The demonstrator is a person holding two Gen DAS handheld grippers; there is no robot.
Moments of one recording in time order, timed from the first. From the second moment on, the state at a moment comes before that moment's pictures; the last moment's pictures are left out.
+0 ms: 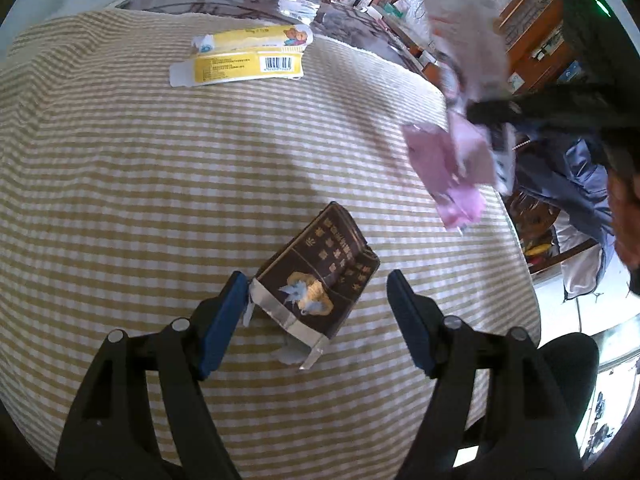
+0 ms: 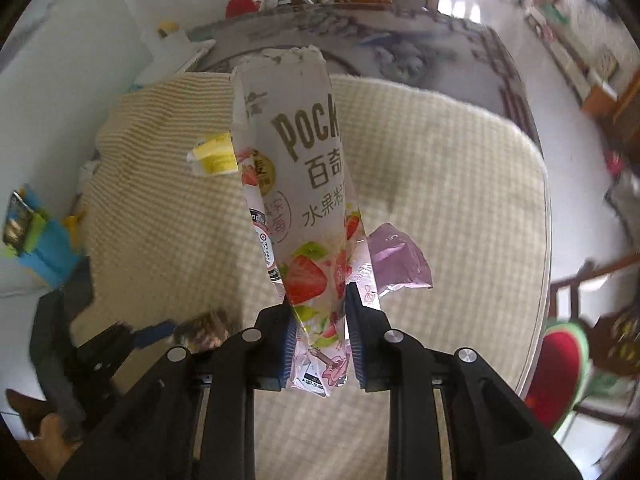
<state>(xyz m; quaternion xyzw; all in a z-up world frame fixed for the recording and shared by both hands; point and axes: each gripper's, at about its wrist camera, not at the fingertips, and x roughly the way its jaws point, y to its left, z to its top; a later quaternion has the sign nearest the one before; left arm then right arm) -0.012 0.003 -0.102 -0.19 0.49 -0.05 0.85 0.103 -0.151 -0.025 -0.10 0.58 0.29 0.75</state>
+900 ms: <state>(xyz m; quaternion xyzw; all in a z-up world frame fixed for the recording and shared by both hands) -0.011 0.022 -0.098 -0.28 0.44 -0.06 0.85 0.048 -0.144 -0.020 0.00 0.50 0.35 0.79</state>
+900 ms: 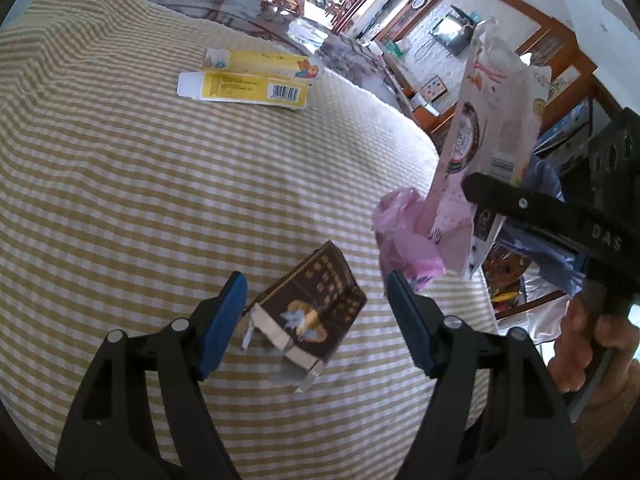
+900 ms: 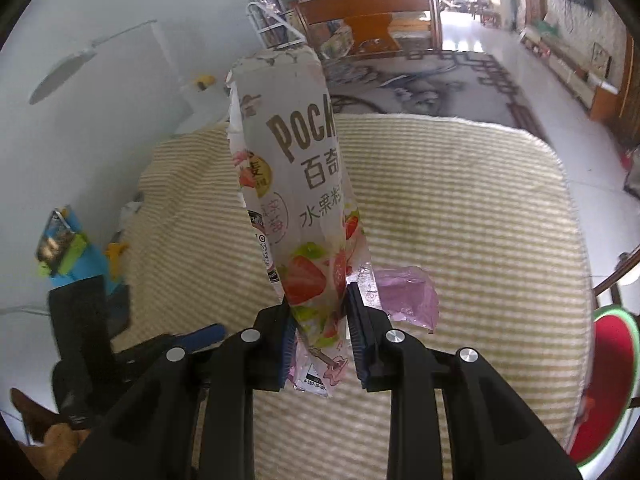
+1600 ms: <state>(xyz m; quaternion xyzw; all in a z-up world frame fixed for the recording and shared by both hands) -0.007 0.018 -0.100 -0.22 0.47 -0.03 0.86 0.052 -0.192 0.002 0.01 0.48 0.29 0.83</state>
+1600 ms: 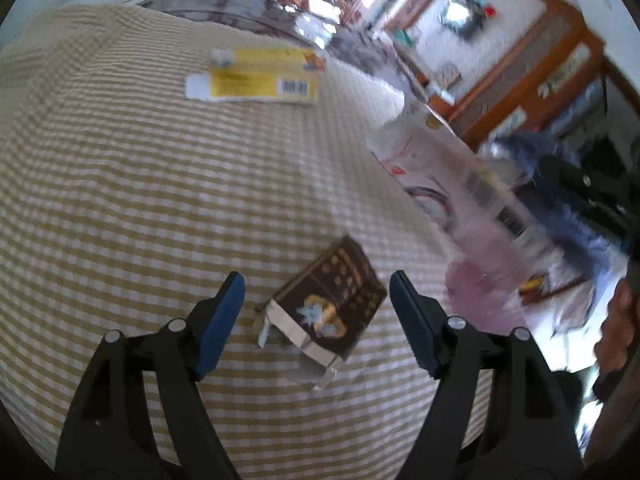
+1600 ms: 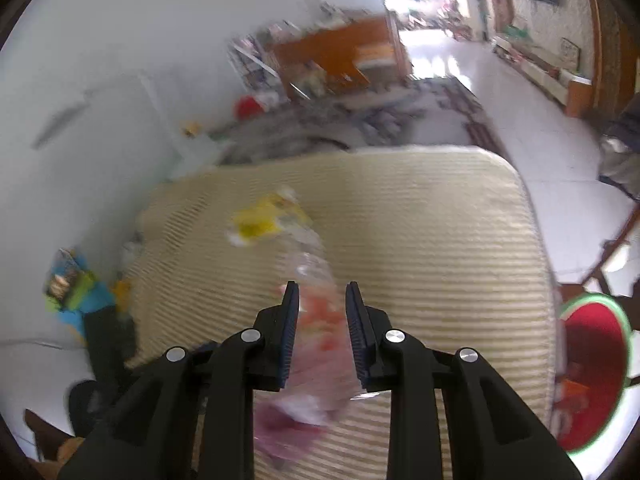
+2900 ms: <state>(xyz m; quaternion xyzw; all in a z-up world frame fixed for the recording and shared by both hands) -0.001 0.016 -0.115 -0.22 0.49 -0.03 0.84 0.003 -0.188 -0.034 -0.09 0.47 0.28 0.84</state>
